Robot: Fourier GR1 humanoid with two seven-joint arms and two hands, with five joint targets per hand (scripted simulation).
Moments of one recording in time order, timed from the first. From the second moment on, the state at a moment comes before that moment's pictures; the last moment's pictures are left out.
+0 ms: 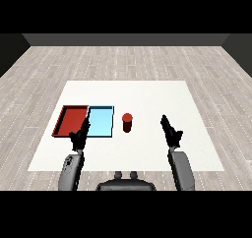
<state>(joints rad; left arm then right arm) 0.02 0.04 -0.01 -1.54 0.00 0.03 0.03 -0.03 -0.07 0.02 -1.54 0.00 0.02 0.01</state>
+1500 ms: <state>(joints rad) -0.03 0.05 0.05 -1.59 0.02 -0.04 -0.41 -0.12 -0.07 -0.06 -1.46 -0.05 0.11 -0.36</state>
